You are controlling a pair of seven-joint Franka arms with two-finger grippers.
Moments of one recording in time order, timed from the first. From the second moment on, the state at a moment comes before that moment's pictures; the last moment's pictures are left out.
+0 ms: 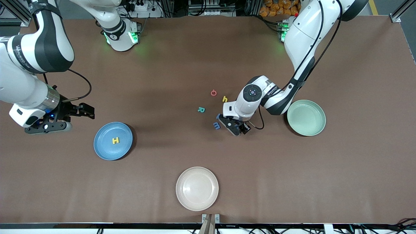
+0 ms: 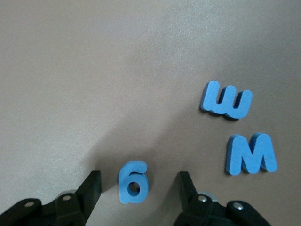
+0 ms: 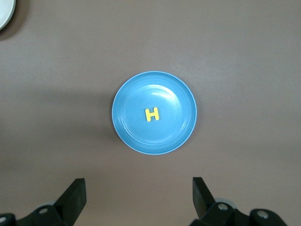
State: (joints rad) left arm -0.35 0.71 -0.31 -1.82 0.30 2.60 0.02; right arm -0.13 0.17 0.22 -1.74 -0.02 1.88 -0.02
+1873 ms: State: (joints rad) left arm -0.26 0.66 -0.31 -1.80 0.30 2.42 0.22; right arm -0.02 0.19 0.32 -1.74 -0.02 1.90 0.22
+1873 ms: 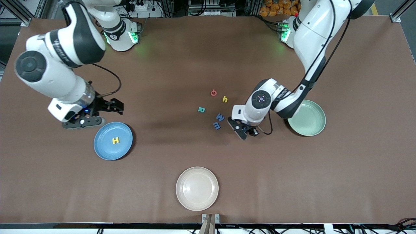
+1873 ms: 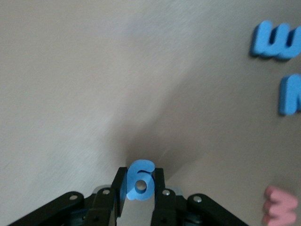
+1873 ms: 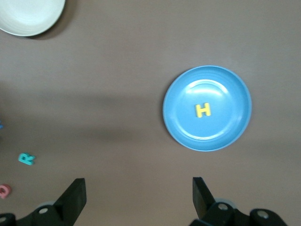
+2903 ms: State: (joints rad) left arm 0.20 0.43 -0.42 -1.96 0.29 2.15 0.49; right arm 0.42 0.48 0.33 -1.75 -0.15 2.27 0.99
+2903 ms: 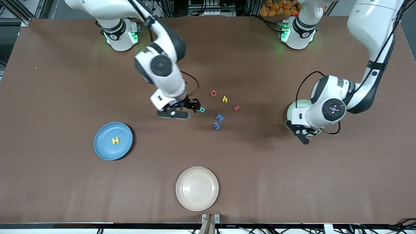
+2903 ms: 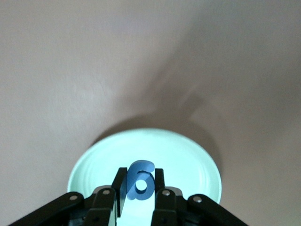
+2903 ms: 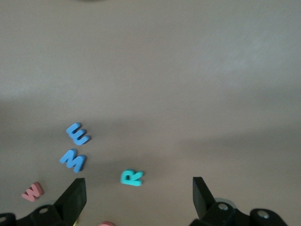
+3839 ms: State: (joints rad) left arm 0.30 0.39 -0.45 -2.04 0.17 2.15 0.44; right arm 0.62 0.87 0.33 -1.45 -0.54 2.36 1.17
